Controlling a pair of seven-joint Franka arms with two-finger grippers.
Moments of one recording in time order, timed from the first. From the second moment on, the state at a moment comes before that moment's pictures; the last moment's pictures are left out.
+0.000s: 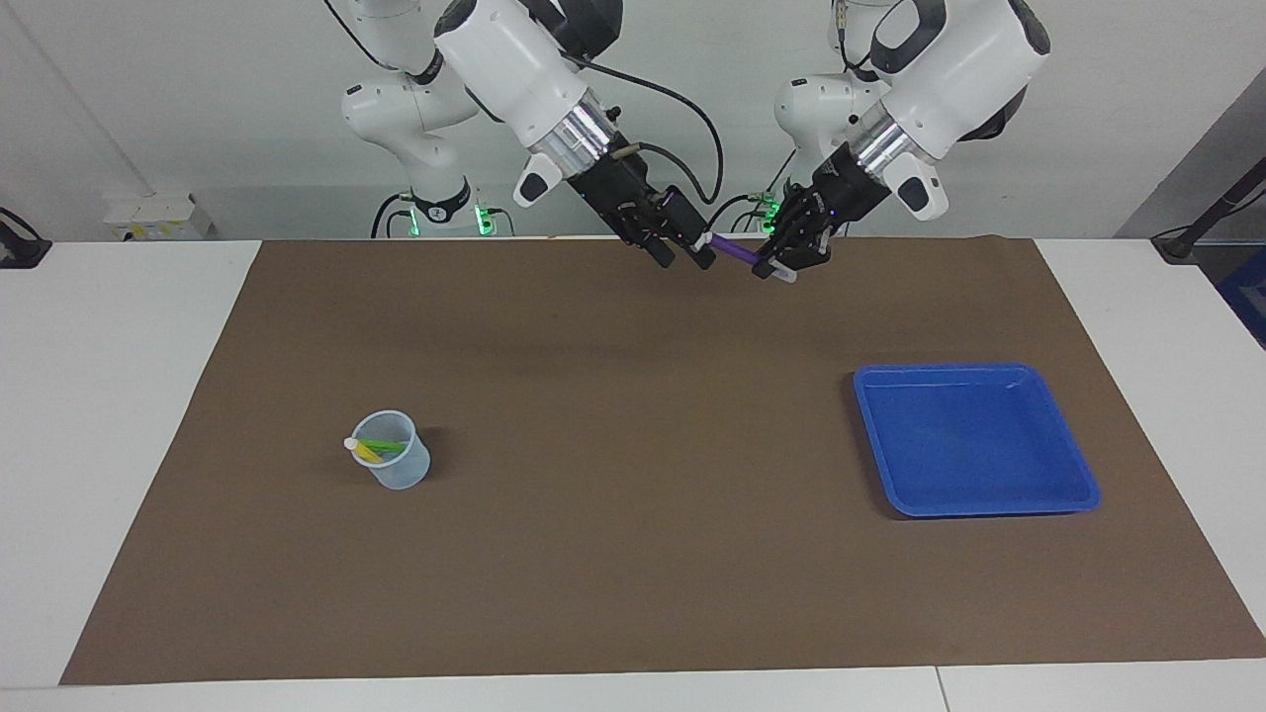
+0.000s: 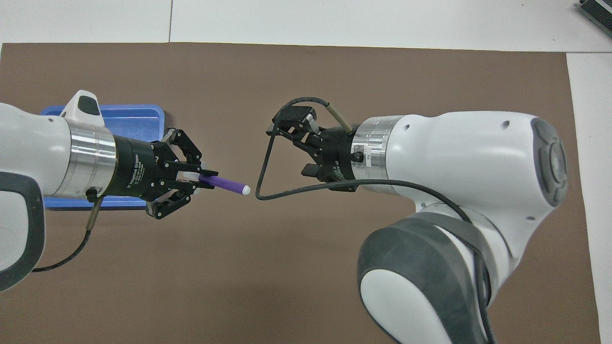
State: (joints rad) left arm 0.02 -0.13 -0.29 -1.86 -0.60 1.80 -1.29; right arm 0.35 0.06 0.16 -1.71 0.59 2.22 0.90
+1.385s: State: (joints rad) left arm 0.14 -0.22 -0.29 -2.24 -0.18 1.98 -0.29; right arm -0.05 0.05 0.15 -1.75 0.24 2.05 -0.37
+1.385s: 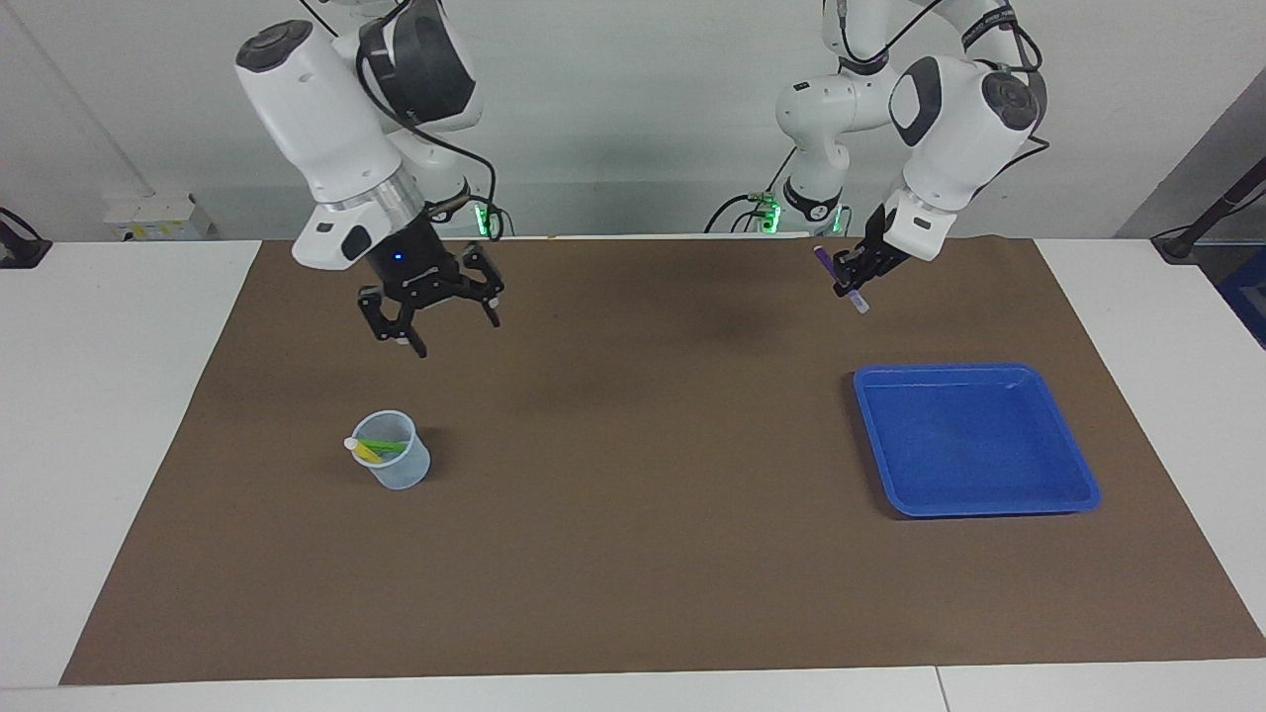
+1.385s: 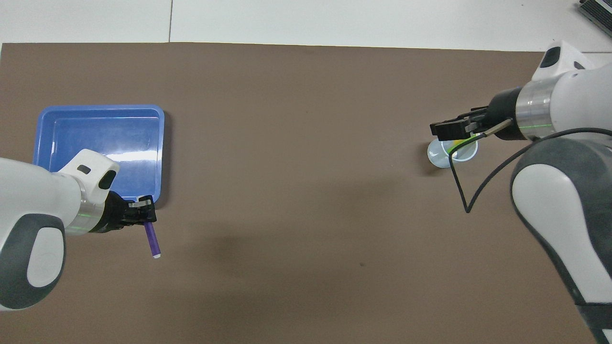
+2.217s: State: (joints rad) left arm 0.34 0.11 -0.28 -2.08 0.08 2.20 -0.03; right arm -0.11 0.27 0.15 -1.81 0.09 2.24 -0.43
